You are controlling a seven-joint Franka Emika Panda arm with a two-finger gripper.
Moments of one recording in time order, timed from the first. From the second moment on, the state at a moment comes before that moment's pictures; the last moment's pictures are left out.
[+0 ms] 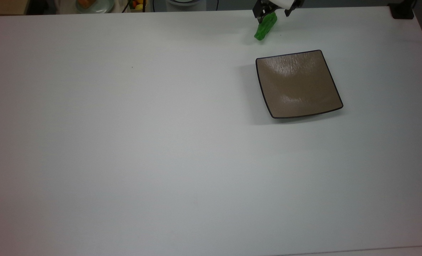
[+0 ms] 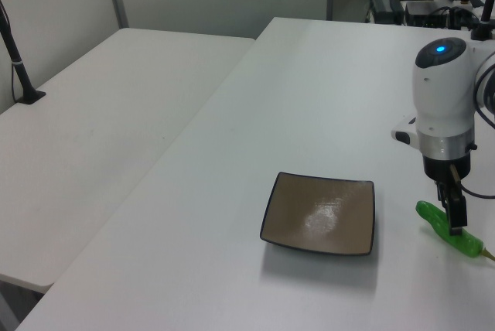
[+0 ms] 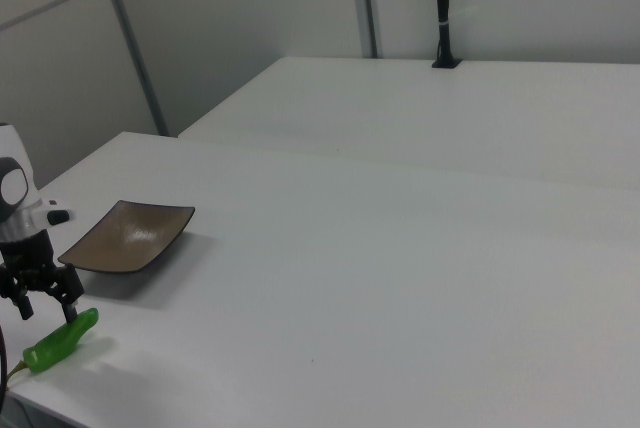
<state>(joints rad) 0.43 -0.06 0.34 -2.31 0.09 2.06 0.33</state>
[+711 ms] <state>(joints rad) 0.42 -0.03 0.34 -2.40 0.09 2.20 0.33</state>
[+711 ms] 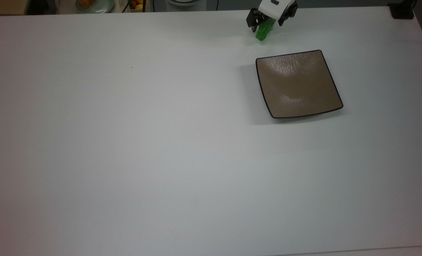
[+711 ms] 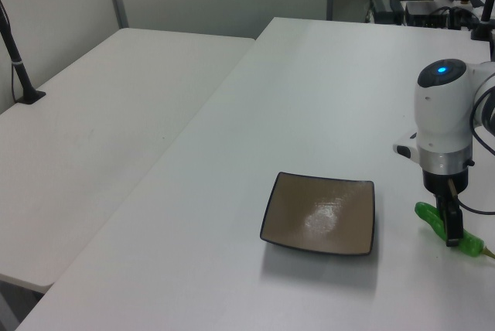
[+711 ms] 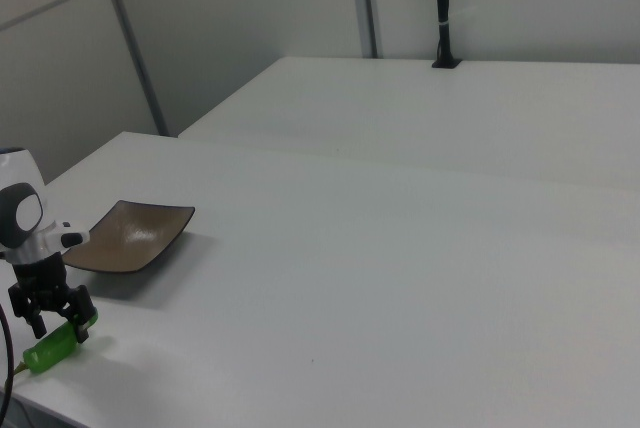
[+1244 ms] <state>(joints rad) 0.42 -0.02 0.34 -2.40 0.09 2.20 0.32</state>
